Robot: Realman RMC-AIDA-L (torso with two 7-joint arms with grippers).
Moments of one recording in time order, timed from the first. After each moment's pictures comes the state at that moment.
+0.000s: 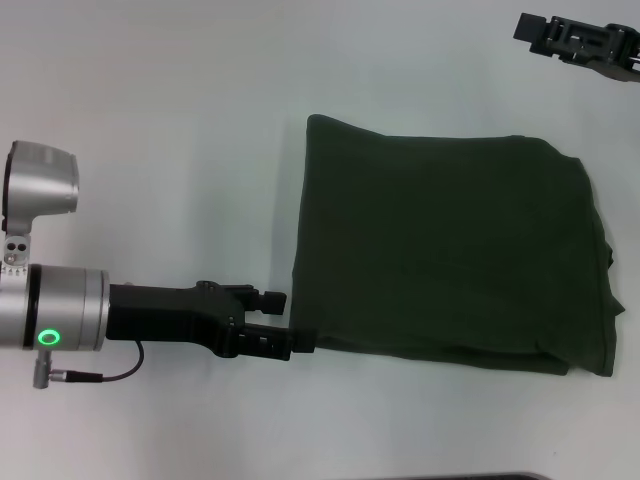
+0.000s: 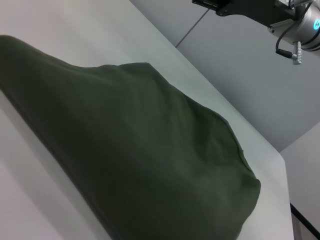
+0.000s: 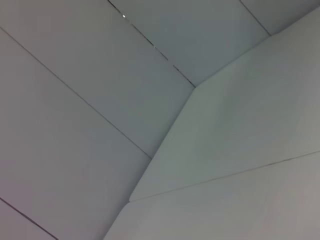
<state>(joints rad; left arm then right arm) -0.50 -2.16 0.76 0.56 2.22 1.60 -1.67 0.52 1.95 -0.57 -0.53 -1.84 -1.49 1.94</state>
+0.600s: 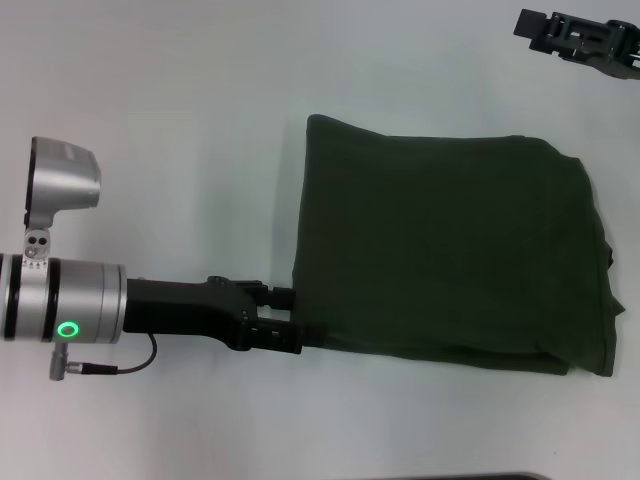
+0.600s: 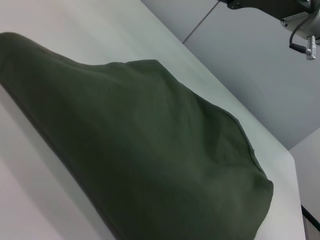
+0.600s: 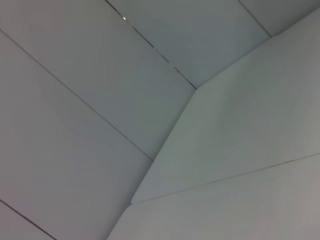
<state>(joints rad) -0.53 -2.16 0.77 0.52 2.22 1.54 -1.67 0.52 1.95 -0.57 -0.53 -1.84 -1.49 1.95</state>
